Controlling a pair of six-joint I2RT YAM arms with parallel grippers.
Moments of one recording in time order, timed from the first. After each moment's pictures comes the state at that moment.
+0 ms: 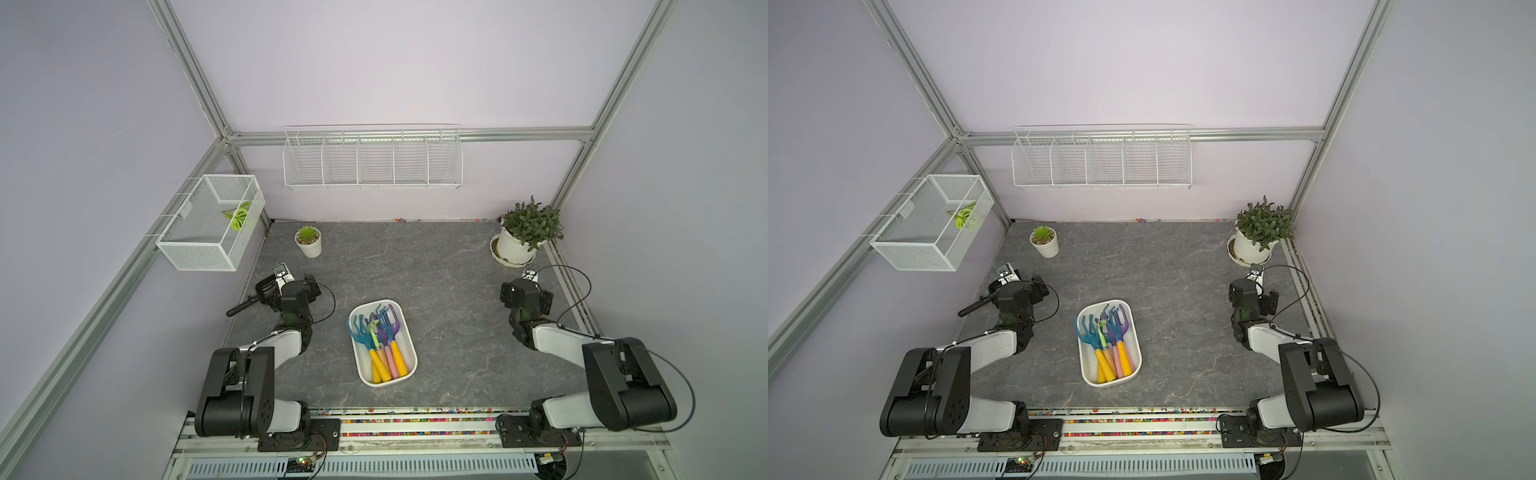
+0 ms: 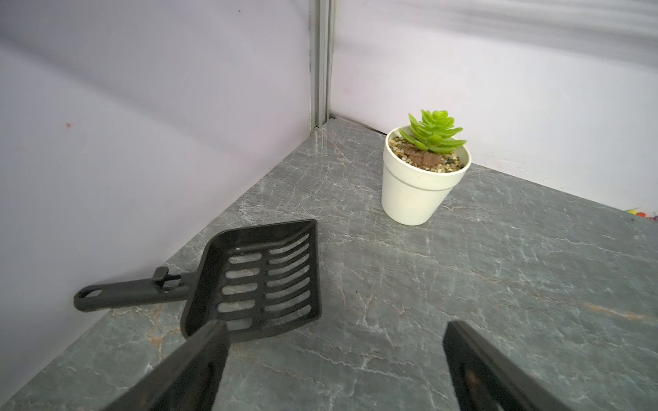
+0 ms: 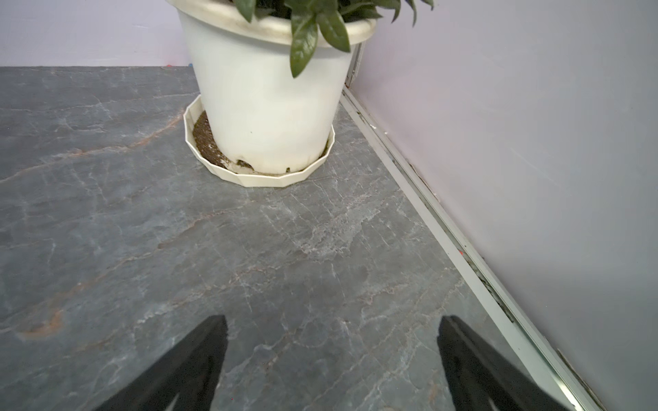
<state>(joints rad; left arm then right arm) -0.03 1.43 0.45 0.65 -0.37 -0.20 0.14 1.46 0.49 0.46 0.58 0.09</state>
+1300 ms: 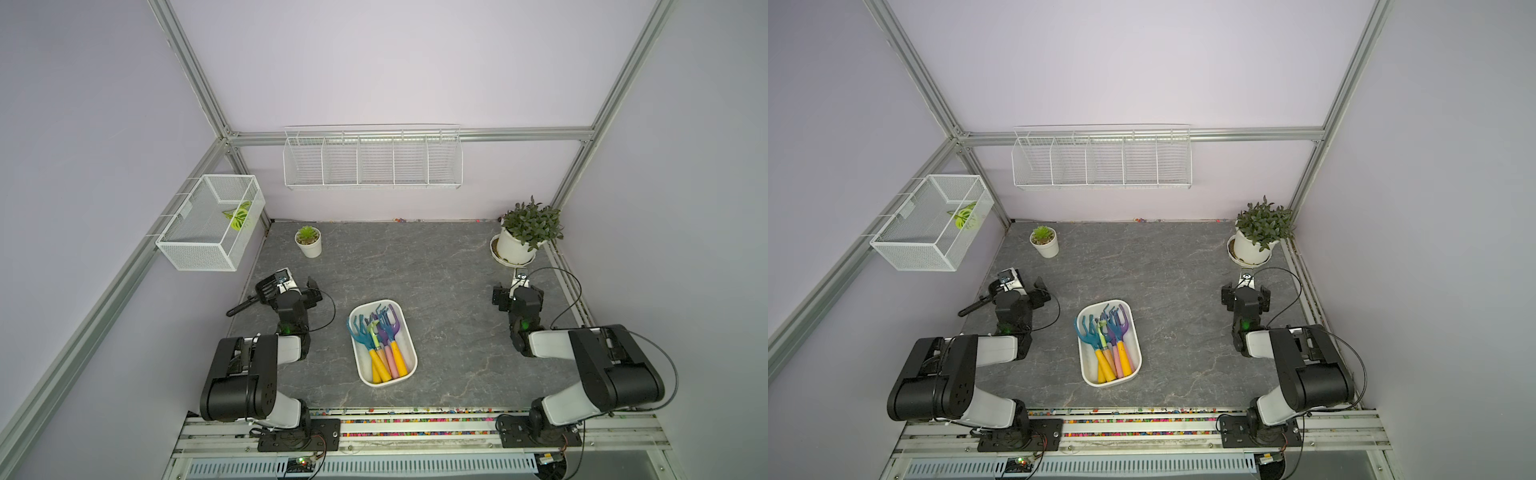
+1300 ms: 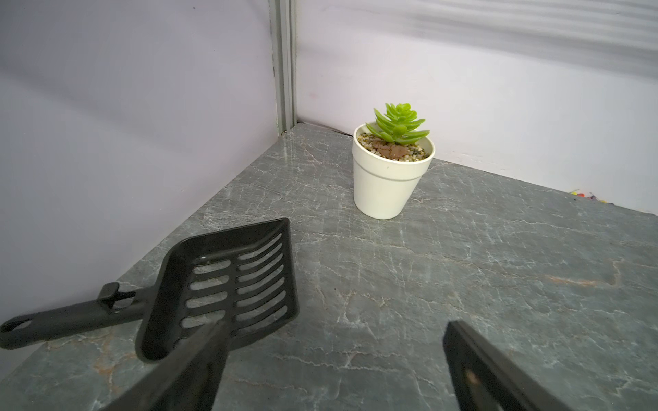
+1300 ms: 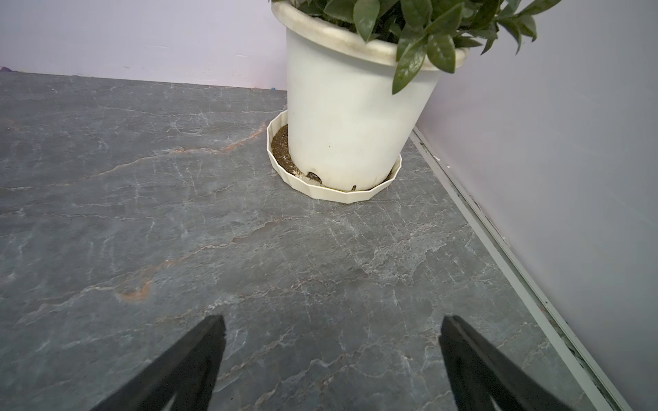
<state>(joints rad) -0.01 1.49 0.35 0.89 -0.23 -0.15 0.13 1.53 0.38 0.77 0.39 -0.02</state>
